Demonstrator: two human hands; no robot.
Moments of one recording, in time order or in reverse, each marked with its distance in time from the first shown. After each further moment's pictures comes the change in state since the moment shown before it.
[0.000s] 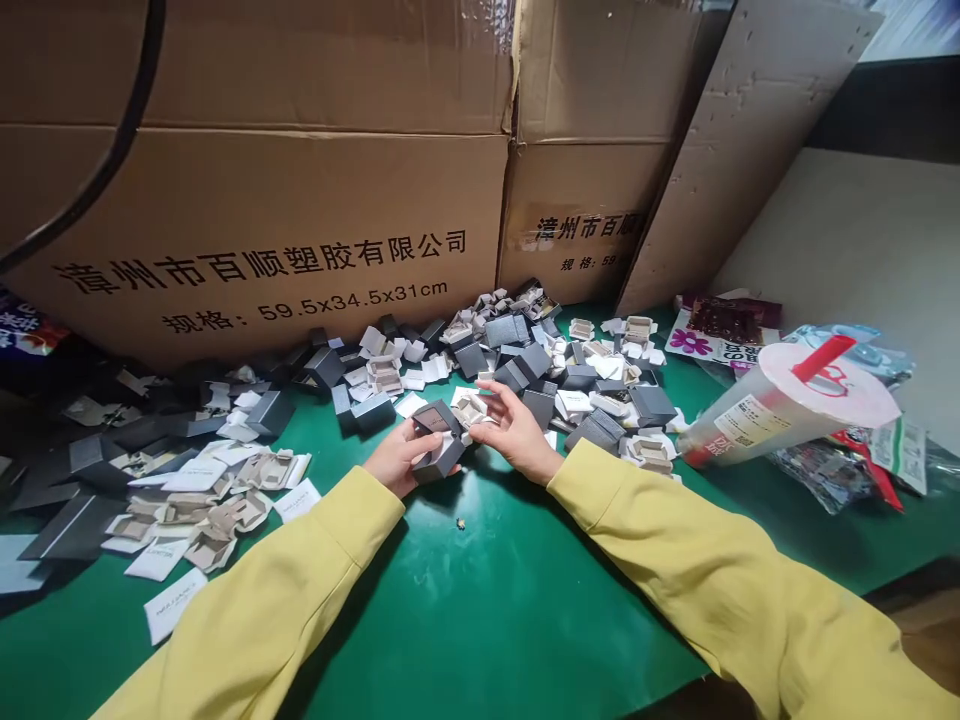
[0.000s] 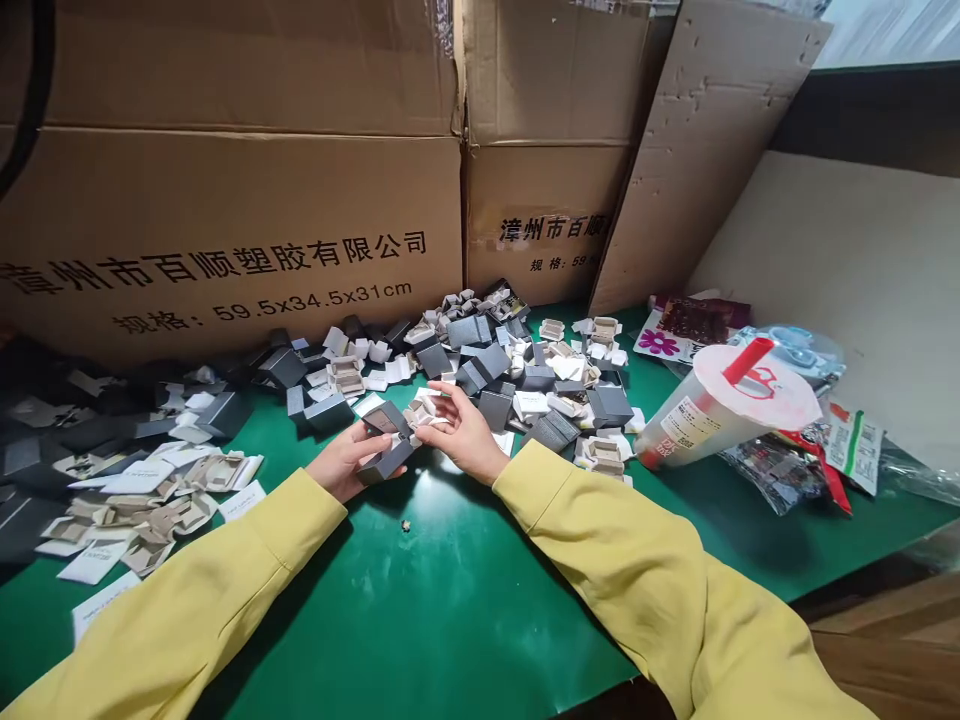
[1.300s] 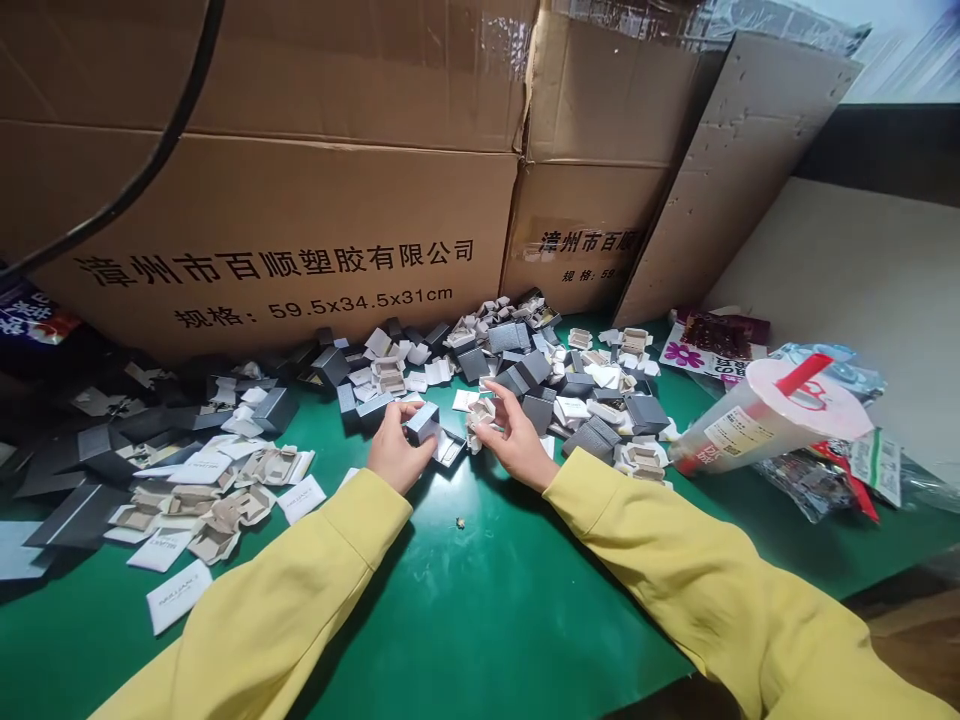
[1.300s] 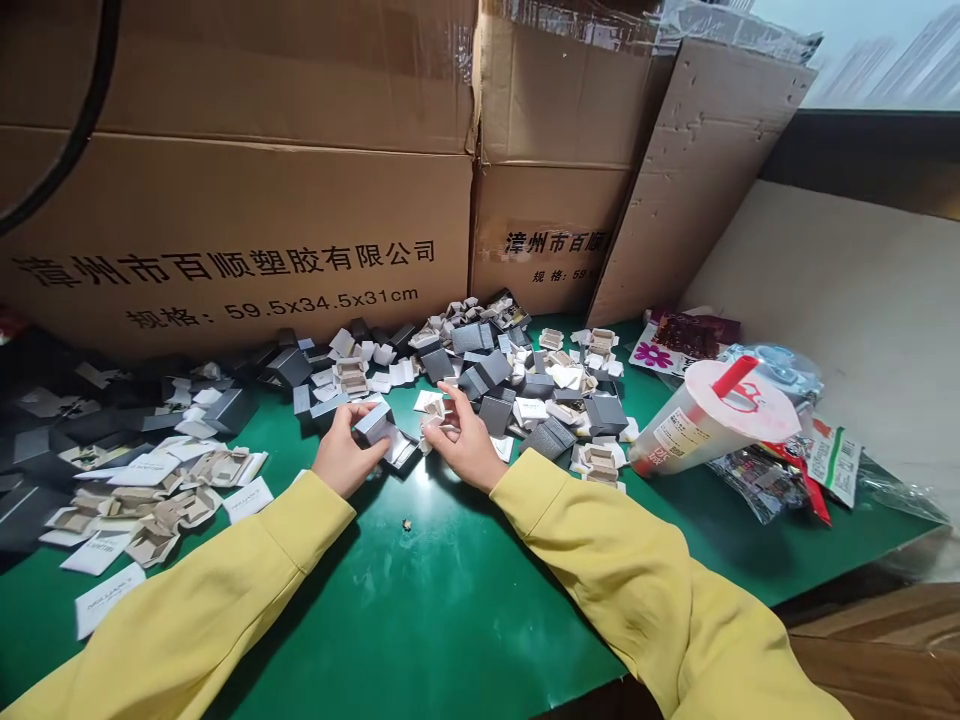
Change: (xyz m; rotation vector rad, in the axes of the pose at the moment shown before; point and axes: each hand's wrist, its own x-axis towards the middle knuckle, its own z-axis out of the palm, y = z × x) left_hand 0.001 -0.004 -0.006 1.001 0.427 0.623; right_hand -0.009 -0.006 0.002 -0.308 0.032 -0.090
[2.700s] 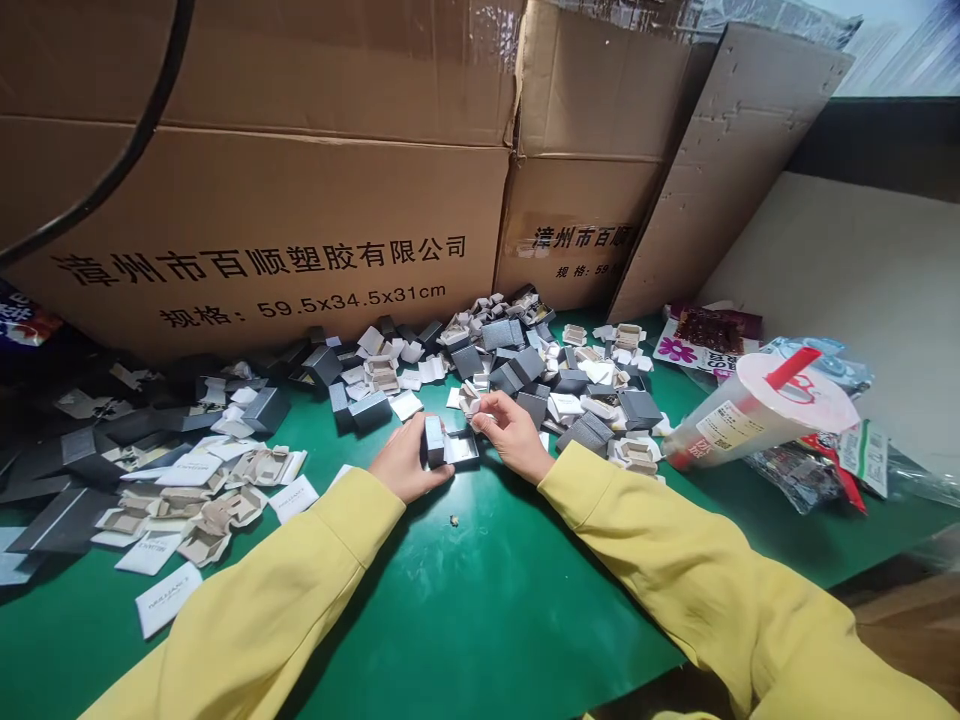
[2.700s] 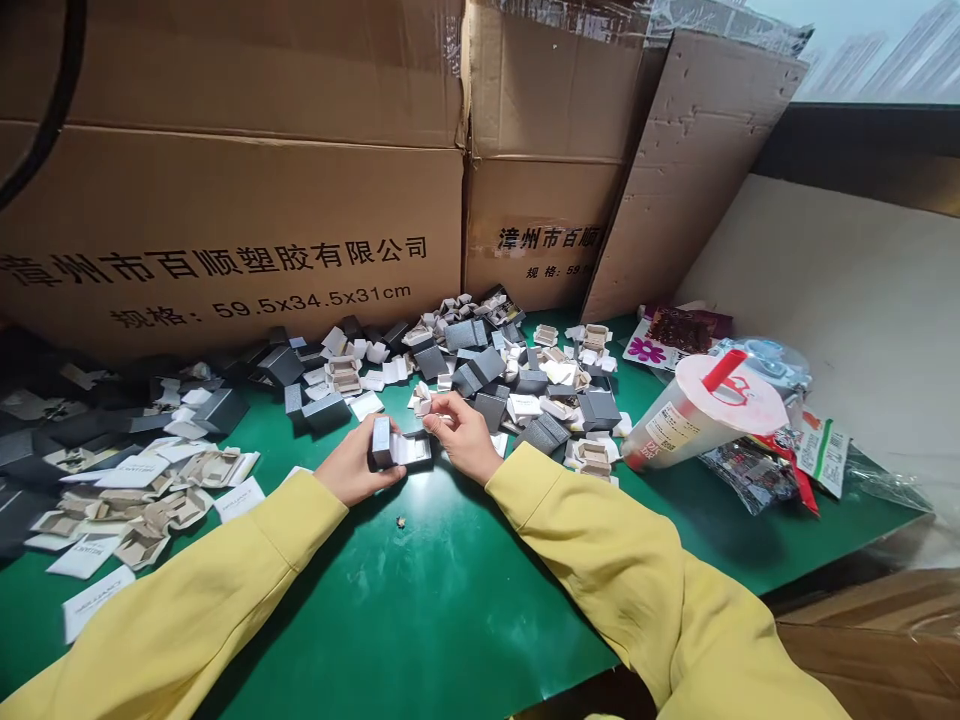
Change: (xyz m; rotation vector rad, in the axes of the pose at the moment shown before) left_hand 0.000 -0.010 0.000 0.153 -0.452 0.223; right_hand 0.007 0.010 -0.002 0.119 0.059 -0.054
